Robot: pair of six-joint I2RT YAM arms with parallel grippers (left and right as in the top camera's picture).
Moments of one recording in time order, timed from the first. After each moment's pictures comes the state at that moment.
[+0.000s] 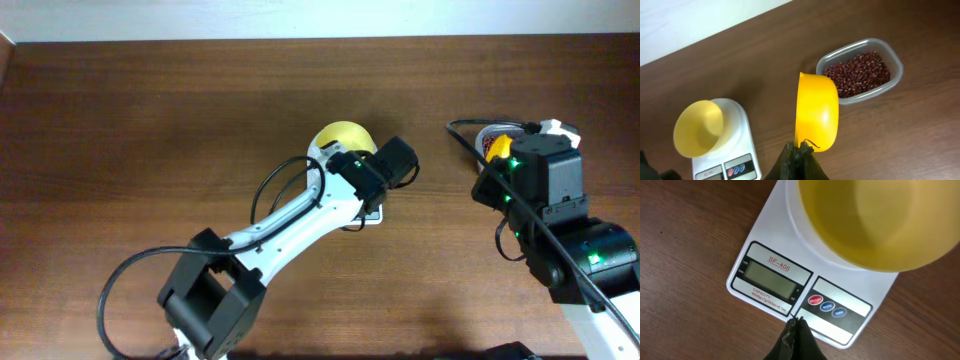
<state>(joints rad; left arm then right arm) -0.81 1.92 1.52 -1.00 -0.34 -1.30 0.26 1.05 1.22 -0.94 0.31 0.56</state>
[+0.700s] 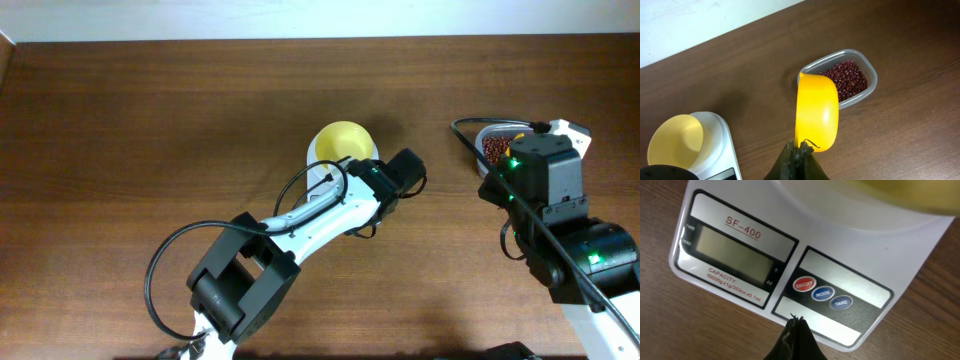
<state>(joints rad) -0.83 2.05 1.52 -0.93 -0.24 -1.30 0.26 1.05 1.22 -0.94 0.40 0.56</state>
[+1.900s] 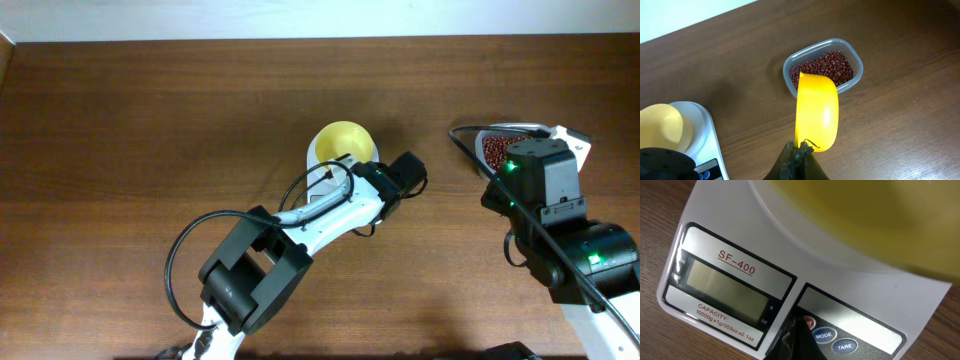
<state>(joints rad) -0.83 2.11 1.52 -0.87 -0.35 -1.31 0.26 1.05 1.22 -1.02 0.43 0.55</state>
